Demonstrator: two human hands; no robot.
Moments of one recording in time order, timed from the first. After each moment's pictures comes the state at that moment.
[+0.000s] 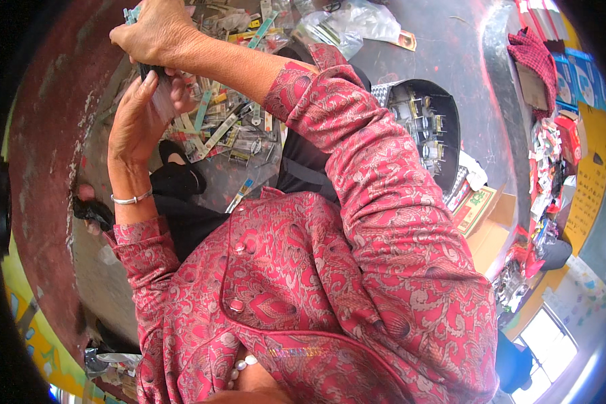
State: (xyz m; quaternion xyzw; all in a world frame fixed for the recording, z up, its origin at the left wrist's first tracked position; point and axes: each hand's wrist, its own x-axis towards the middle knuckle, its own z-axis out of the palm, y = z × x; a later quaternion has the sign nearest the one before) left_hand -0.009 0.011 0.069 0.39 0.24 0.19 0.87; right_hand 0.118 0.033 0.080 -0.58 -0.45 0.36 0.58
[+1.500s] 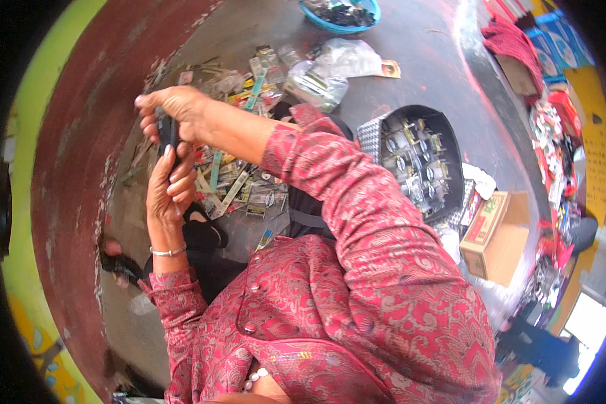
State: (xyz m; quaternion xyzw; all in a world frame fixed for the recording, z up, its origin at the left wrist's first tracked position) left_hand -0.009 0.015 0.056 0.14 0.18 0.13 0.96; right_hand 0.137 0.037 0.062 -0.30 -0.04 0.76 0.57
